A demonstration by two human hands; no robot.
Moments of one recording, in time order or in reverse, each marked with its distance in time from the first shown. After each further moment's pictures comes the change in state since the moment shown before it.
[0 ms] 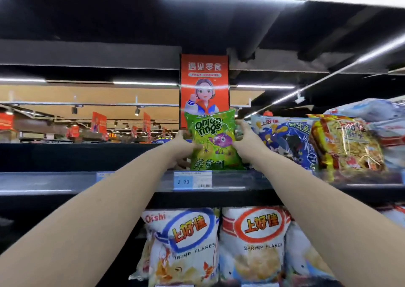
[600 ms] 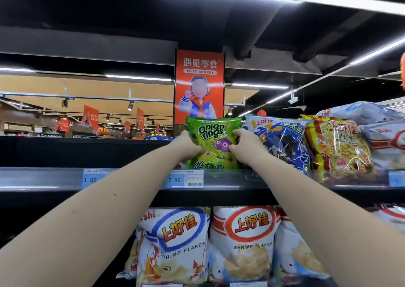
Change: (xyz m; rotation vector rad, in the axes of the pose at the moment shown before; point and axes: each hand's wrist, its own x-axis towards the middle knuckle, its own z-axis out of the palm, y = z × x) left_hand 0.016 0.006 0.024 0.369 0.076 0.061; right_hand 0.000 0.009 -0.010 -0.387 0.059 -0.086
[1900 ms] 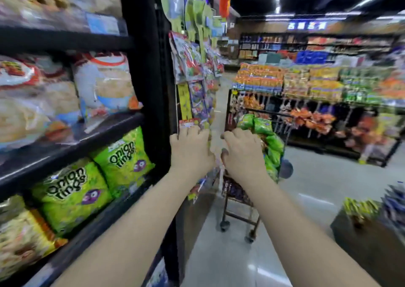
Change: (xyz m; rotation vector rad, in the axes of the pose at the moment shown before) left_hand -0.361 0.186 0.420 -0.043 -0.259 1.066; right_hand -0.456 0.292 -0.183 -1.160 0.301 0.552
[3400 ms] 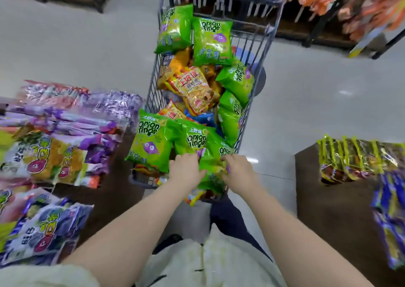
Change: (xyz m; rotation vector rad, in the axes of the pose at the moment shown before) left_hand 0.272 0.246 0.680 -0.046 -1.096 -0.012; right_hand 0.008 0.535 0.526 0.232 -0.999 0.465
